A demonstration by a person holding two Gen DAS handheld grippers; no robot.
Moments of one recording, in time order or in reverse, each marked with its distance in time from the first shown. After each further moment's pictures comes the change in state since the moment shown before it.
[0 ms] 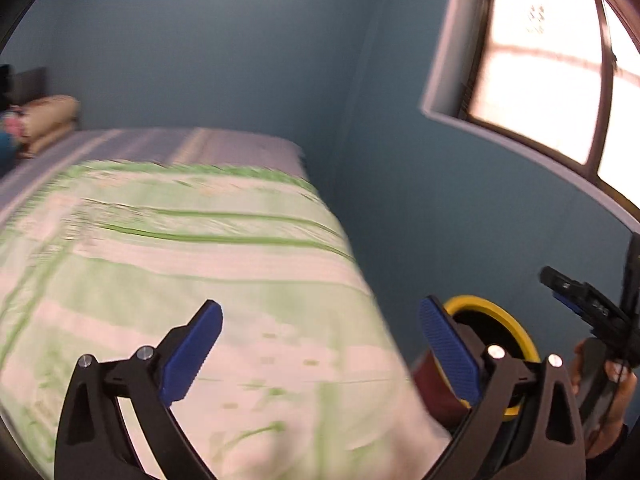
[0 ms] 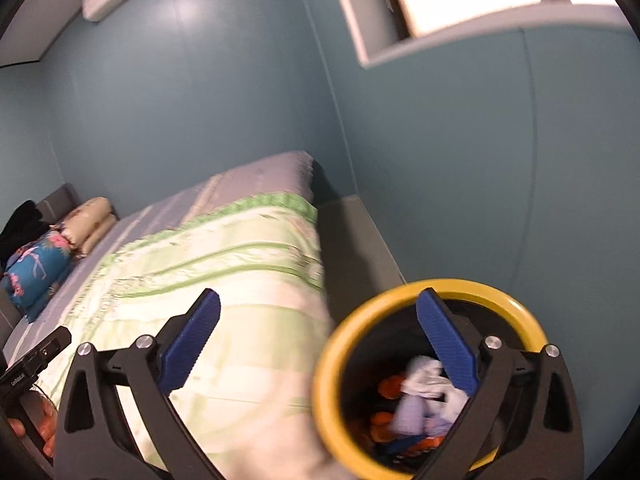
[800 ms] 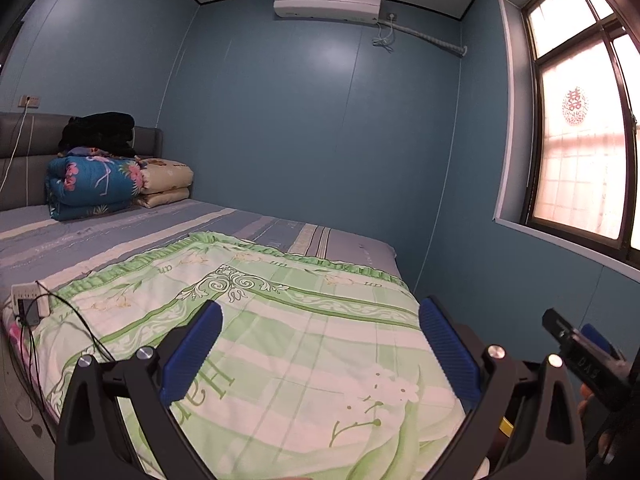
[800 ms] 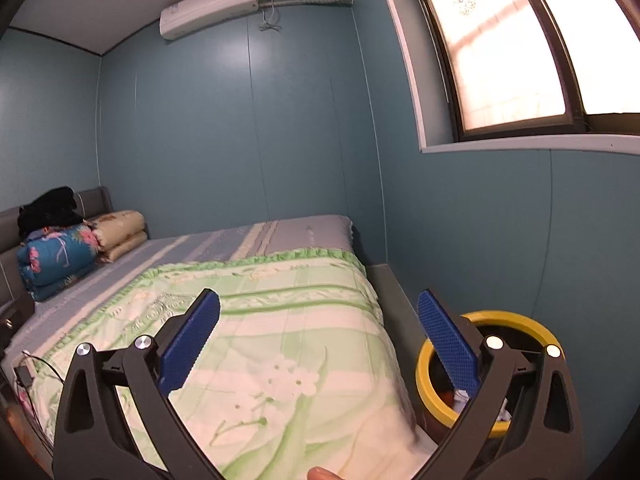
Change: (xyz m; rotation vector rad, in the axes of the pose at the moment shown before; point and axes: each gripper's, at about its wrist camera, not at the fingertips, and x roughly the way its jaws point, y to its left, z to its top) left arm -0.209 0.022 -0.034 -0.090 -0.362 0.316; right arm -0.121 0.139 -0.061 -0.152 -0.240 0.044
